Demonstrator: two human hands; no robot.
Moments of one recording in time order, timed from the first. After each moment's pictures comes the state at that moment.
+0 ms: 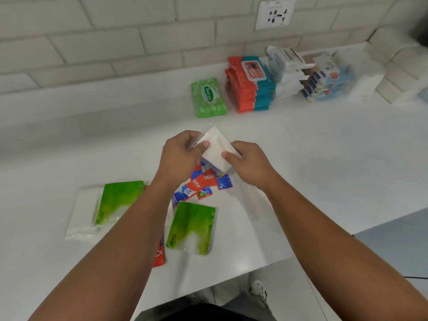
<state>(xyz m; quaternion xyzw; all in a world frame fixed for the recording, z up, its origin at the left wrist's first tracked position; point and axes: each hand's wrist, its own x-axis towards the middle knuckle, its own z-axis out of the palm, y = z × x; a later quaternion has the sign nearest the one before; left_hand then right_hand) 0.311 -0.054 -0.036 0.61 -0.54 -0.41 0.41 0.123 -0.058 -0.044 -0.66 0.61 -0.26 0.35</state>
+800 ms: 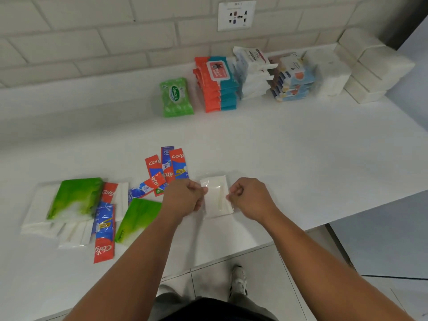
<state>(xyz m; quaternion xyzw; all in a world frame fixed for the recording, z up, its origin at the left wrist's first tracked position) 0.194 0.007 -0.098 0.70 -0.39 -0.52 0.29 -0.001 0.014 -0.083 -0.58 0.69 -0.18 0.39</state>
